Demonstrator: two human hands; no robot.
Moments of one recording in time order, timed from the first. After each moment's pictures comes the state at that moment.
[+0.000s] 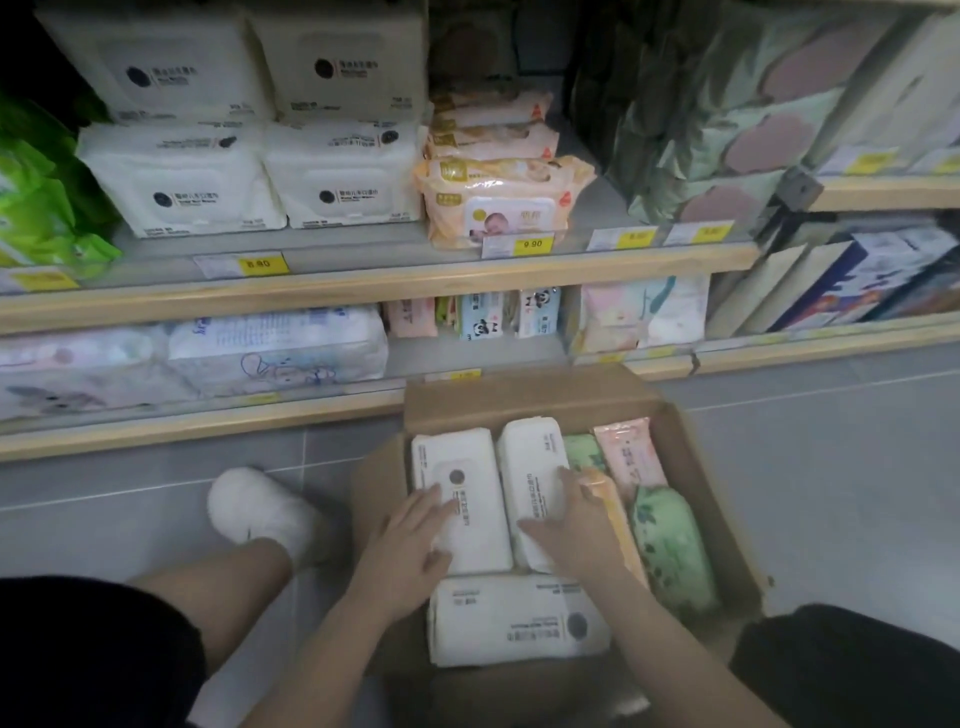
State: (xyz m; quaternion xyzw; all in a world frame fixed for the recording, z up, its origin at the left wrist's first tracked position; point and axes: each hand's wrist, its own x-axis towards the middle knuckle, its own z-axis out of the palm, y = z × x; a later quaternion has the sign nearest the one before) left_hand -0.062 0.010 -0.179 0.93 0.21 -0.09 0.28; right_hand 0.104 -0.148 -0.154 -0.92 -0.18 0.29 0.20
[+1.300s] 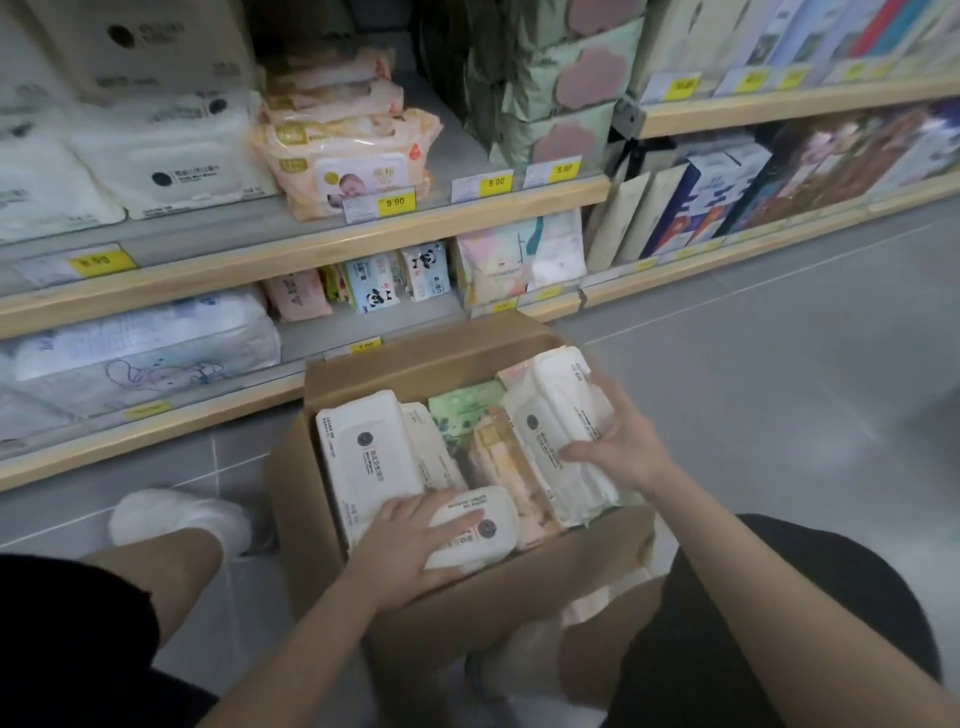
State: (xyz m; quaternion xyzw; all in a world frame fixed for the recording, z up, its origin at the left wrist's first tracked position) left_hand -0.040 -0.066 -0.176 0.98 -0.04 -0.15 0.13; right_hand 0.153 -0.275 -0.086 -0.90 -0.06 0.25 0.36
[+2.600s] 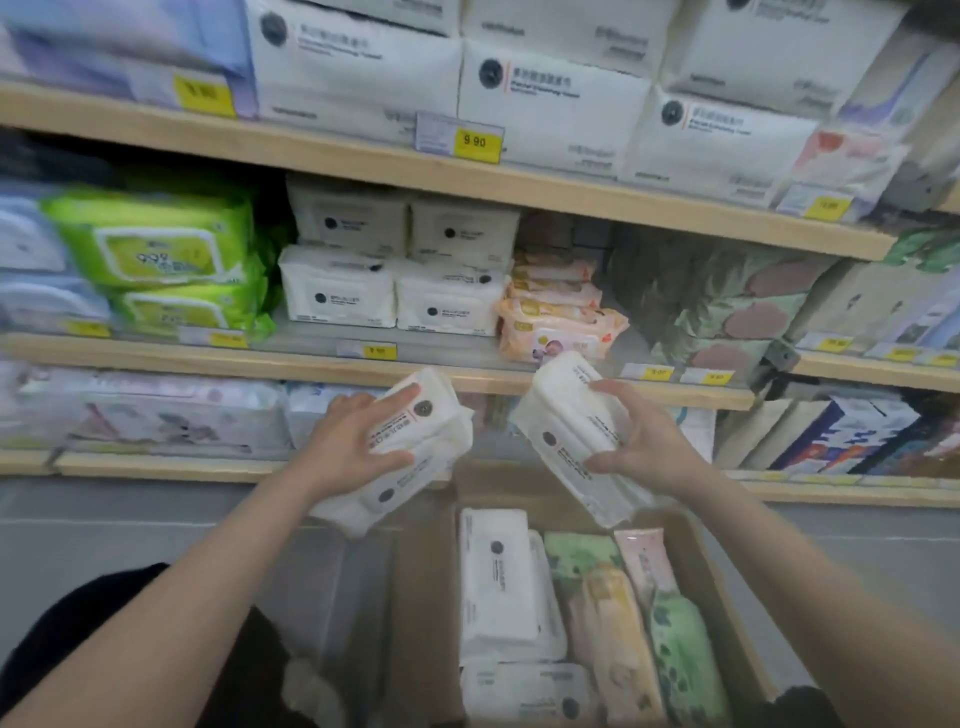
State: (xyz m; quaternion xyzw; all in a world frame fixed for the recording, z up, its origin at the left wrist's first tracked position) left_hand -0.103 0.143 0.003 0.91 0.26 0.14 0.28; right_hand 0.149 -0.100 0.059 -0.85 -0.42 0.14 0.28
